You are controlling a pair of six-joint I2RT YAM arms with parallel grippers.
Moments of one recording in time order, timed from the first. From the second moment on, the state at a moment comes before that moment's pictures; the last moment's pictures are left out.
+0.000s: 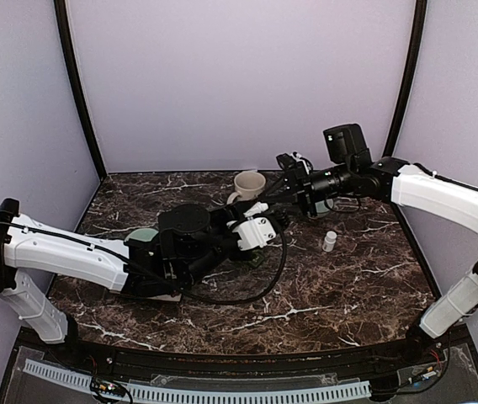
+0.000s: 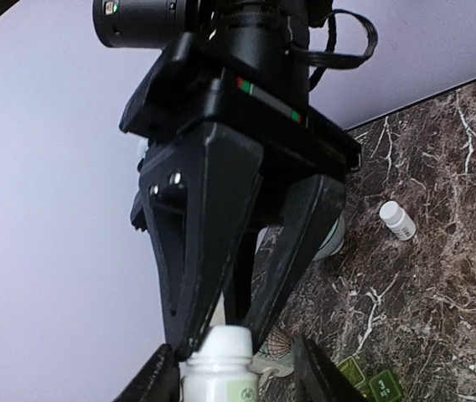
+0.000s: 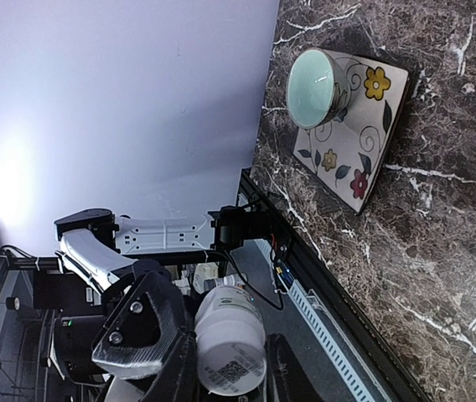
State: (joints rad) left arm -1.27 1.57 1.02 0.49 -0.57 0.86; right arm 0.67 1.49 1.27 -0.29 -0.91 1.00
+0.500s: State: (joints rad) left arm -1.28 1.46 0.98 0.38 -0.44 0.69; right arm 0.67 1.50 1.27 -0.29 -0.89 0.95
